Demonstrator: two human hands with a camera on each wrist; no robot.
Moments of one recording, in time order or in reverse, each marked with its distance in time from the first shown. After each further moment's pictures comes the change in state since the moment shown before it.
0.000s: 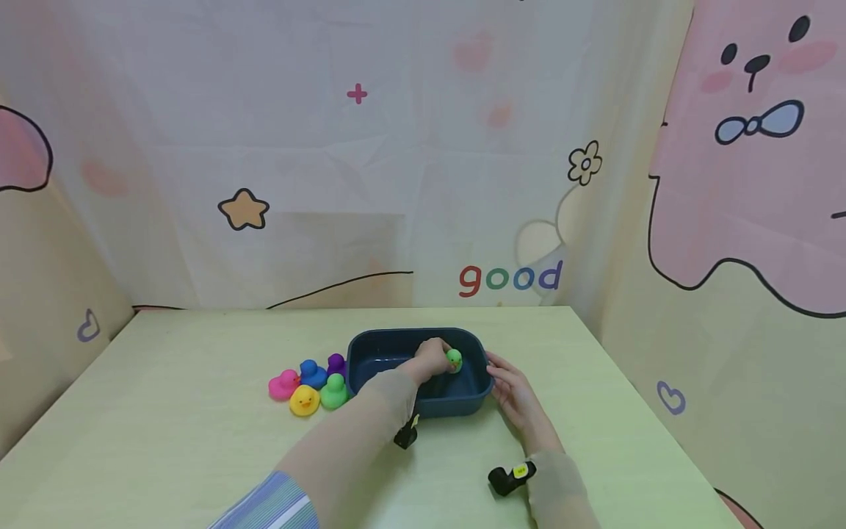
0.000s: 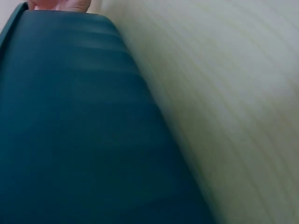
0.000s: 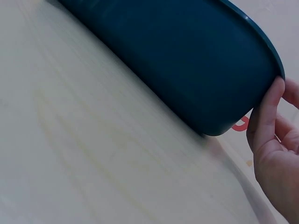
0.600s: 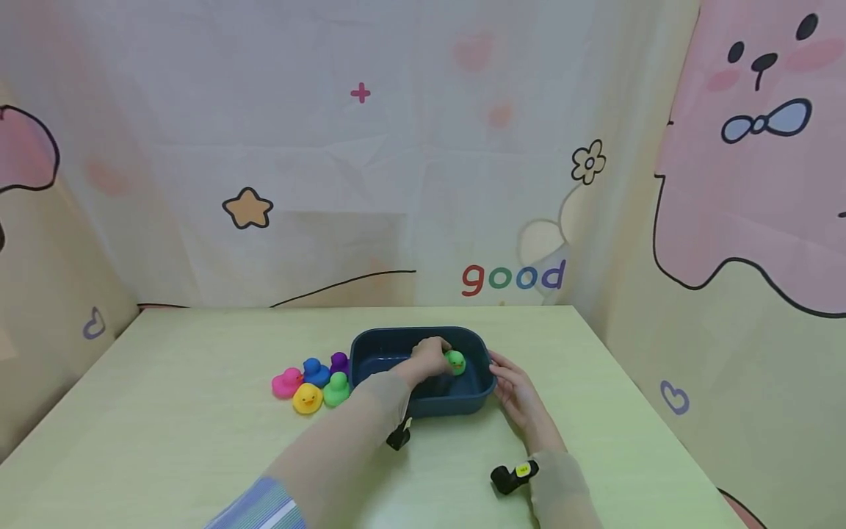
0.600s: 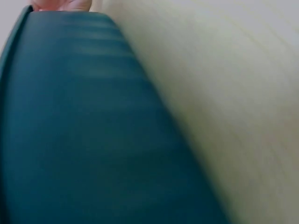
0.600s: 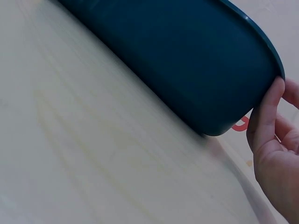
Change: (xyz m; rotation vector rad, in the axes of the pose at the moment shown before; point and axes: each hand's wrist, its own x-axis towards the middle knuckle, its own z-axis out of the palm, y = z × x) left_hand -0.019 0.000 -0.017 0.095 -0.026 0.073; right_hand 0.006 0.004 -0.004 0.031 0.017 0.028
